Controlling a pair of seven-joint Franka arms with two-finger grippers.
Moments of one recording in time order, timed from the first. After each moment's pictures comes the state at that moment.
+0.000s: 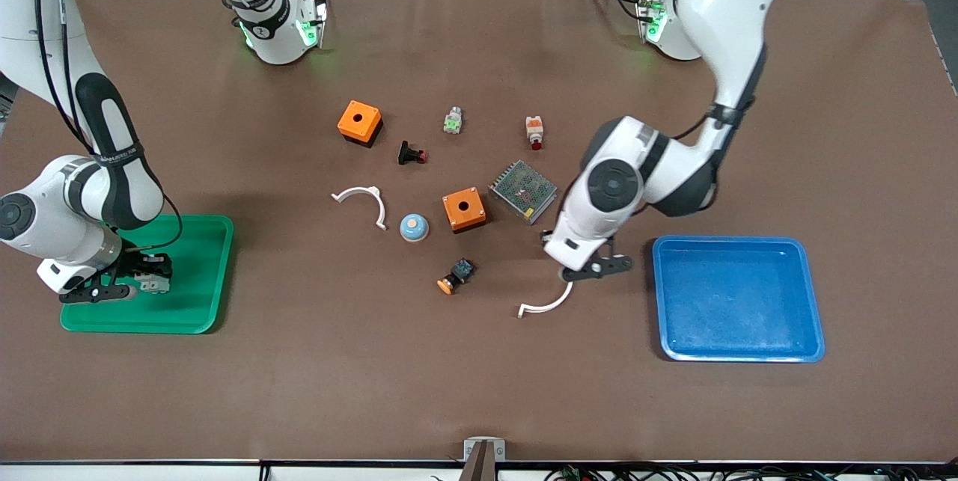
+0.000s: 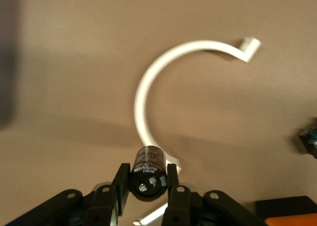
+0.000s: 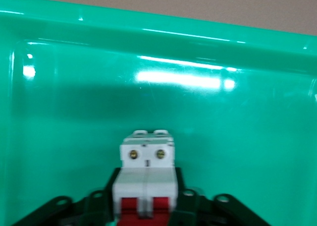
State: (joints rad) left arm -0.44 0.64 -0.16 -1.57 0.07 2.17 -0.80; right arm -0.20 0.62 -0.09 -1.84 0.04 2.50 -0.40
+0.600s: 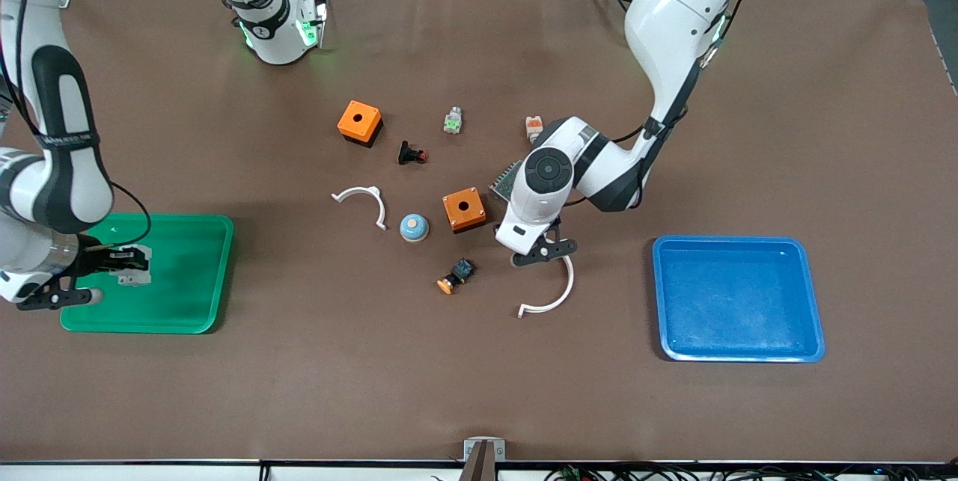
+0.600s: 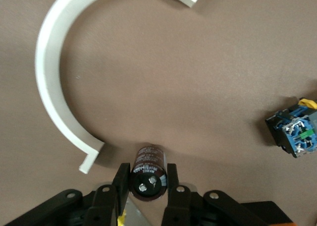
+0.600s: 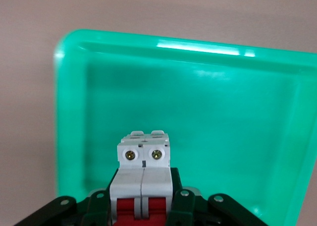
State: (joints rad) left arm -0.55 0.75 -0.16 -1.56 0.07 2.34 -0.97; right arm -0.19 0.52 -0.08 -1.65 0.08 2.06 -0.37
